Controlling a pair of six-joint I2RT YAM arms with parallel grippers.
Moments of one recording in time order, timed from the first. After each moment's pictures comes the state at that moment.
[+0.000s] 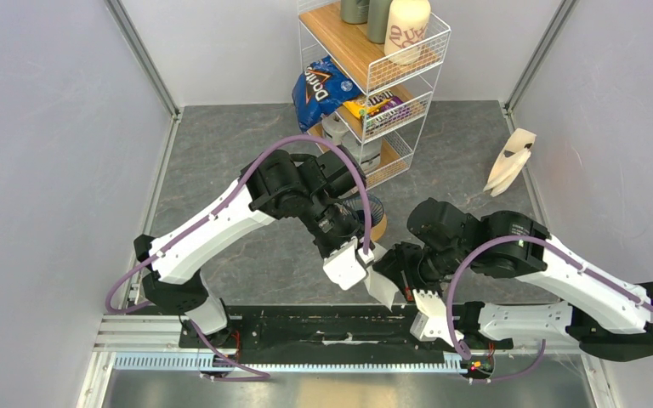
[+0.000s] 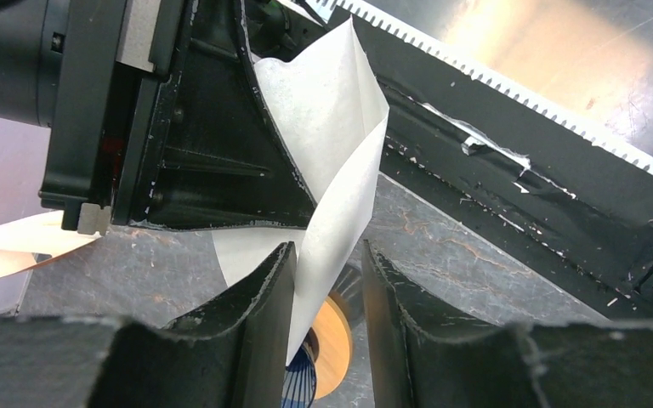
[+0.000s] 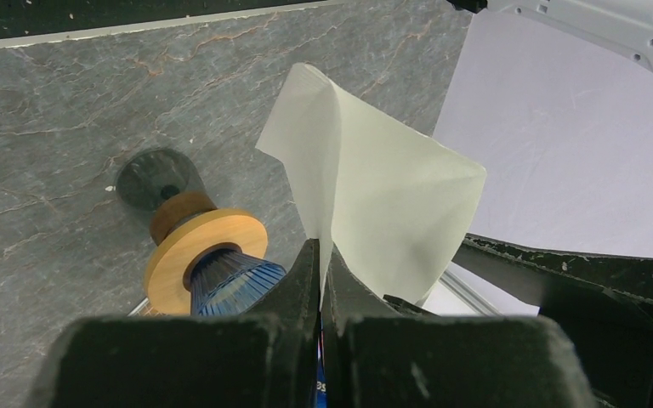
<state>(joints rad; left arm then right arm) -1.13 1.64 2.08 -1.55 0.71 1.43 1.16 1.04 1.42 -1.31 -0.38 -2.02</state>
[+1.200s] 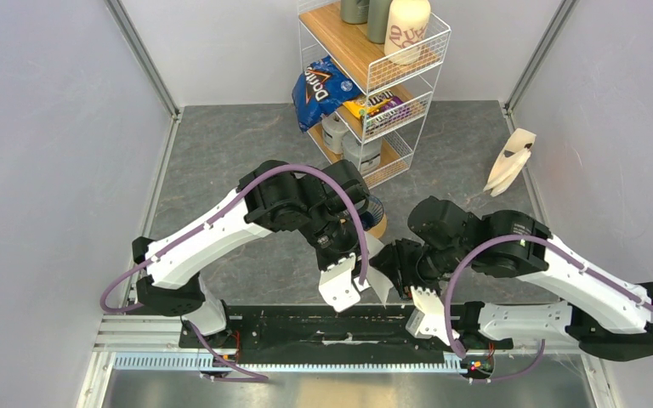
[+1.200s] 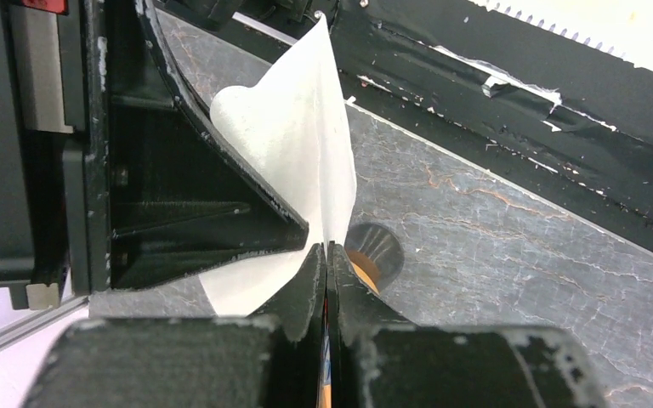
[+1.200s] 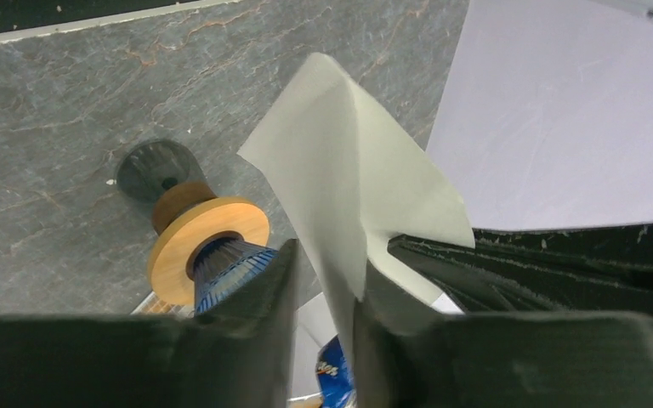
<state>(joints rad) -1.22 1.62 2.09 -1.56 0.53 1.52 1.16 1.06 1.45 -1.32 -0.36 -1.97</state>
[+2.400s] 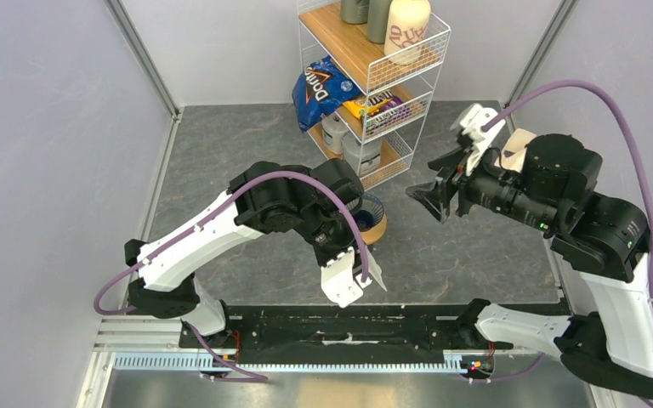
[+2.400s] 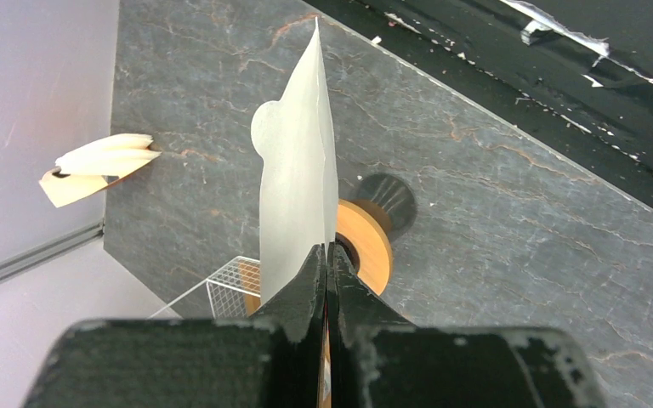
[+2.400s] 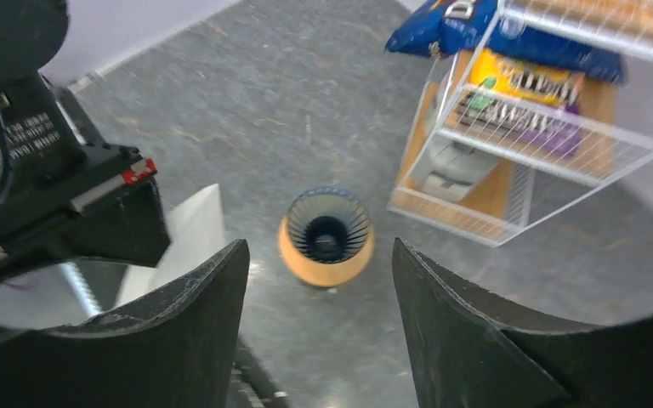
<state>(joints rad) -1.22 1.59 2.07 -1.52 0.39 1.48 0.82 1.07 1.88 -1.08 -0.02 -0.16</state>
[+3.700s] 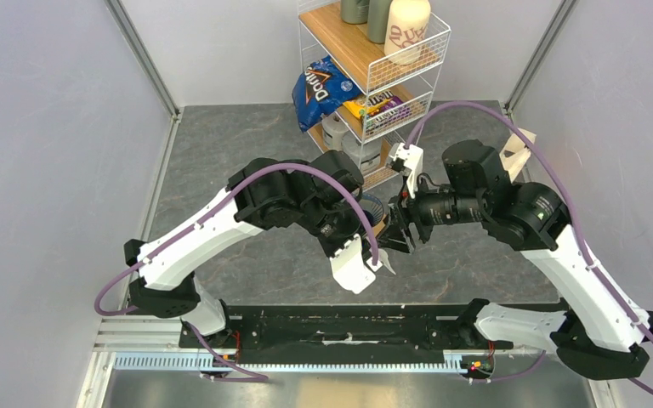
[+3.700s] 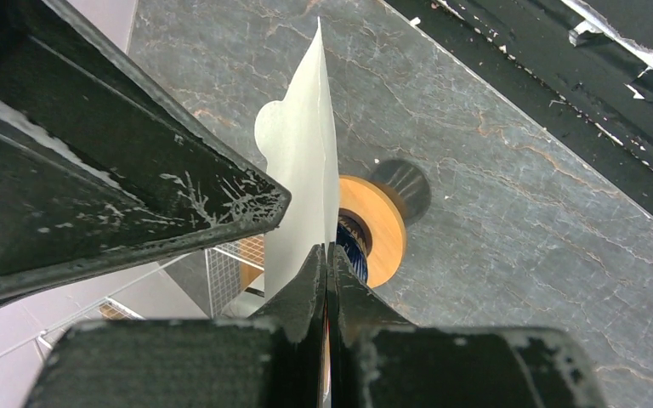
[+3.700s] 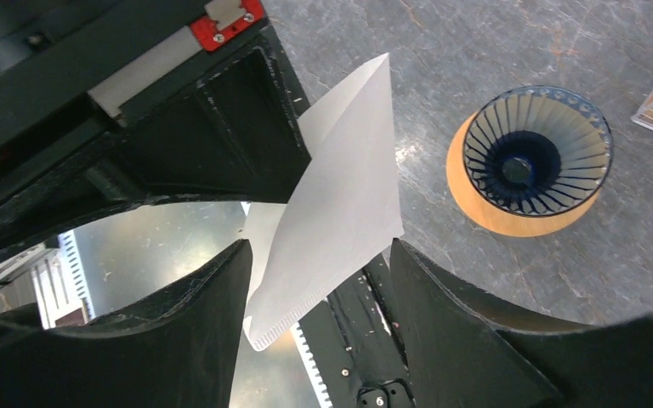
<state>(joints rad) -1.19 1.59 2.07 -1.44 0.34 1.37 0.77 1.09 1.58 -1.08 -0.50 0.07</state>
